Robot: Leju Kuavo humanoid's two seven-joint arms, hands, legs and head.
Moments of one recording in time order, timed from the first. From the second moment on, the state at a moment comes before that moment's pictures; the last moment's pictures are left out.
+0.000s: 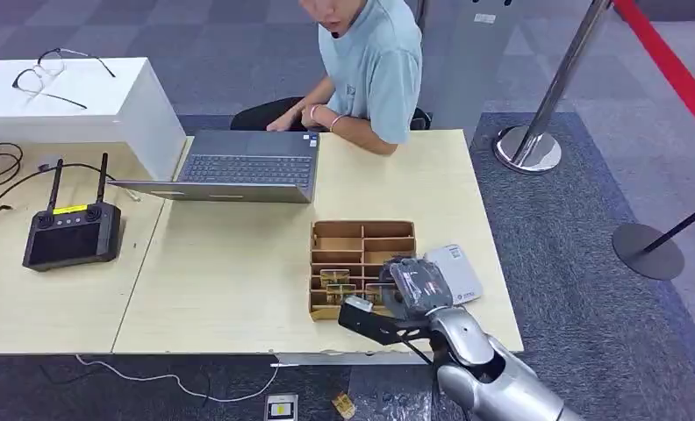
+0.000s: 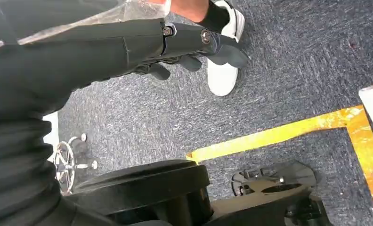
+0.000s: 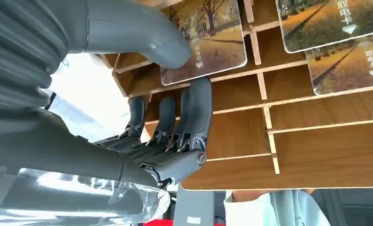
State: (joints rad) left arm -0.12 -0.01 -1.21 -0.20 0.67 0.51 0.24; right arm -0.36 -0.32 0.84 -1.47 0.89 -0.24 0.54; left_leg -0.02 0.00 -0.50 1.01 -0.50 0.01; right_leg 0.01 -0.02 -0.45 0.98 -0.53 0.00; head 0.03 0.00
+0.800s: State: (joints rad) left arm -0.12 -0.01 -1.21 -0.20 0.68 0.51 0.24; right arm -0.34 -0.33 0.84 -1.47 0.89 -0.25 0.54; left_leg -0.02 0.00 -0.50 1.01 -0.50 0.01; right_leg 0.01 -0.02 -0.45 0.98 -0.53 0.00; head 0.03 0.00
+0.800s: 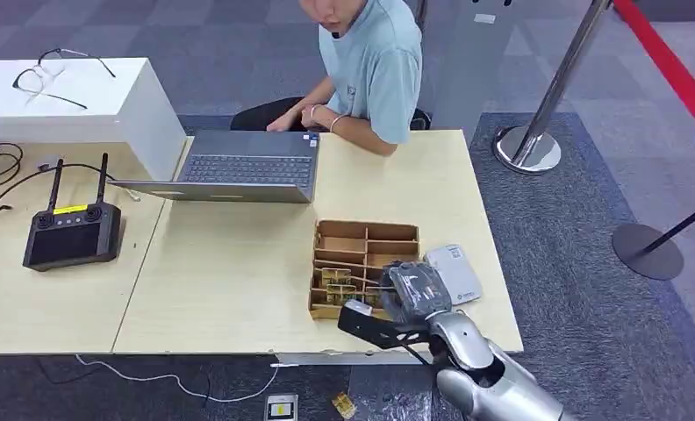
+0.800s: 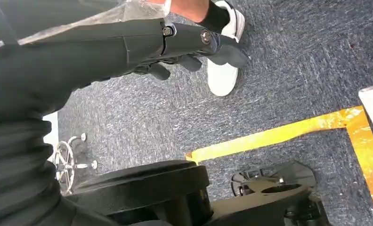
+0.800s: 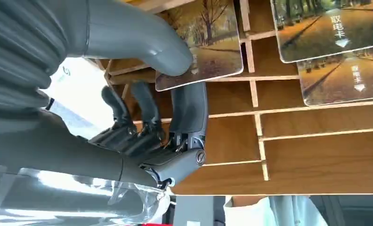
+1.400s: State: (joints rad) left arm -0.12 -0.01 -1.21 -0.20 0.68 0.52 0.23; right arm -0.35 -0.33 0.82 -1.47 0.86 -0.28 0.52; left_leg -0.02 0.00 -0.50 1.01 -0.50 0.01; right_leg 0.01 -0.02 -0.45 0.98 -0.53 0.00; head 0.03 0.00
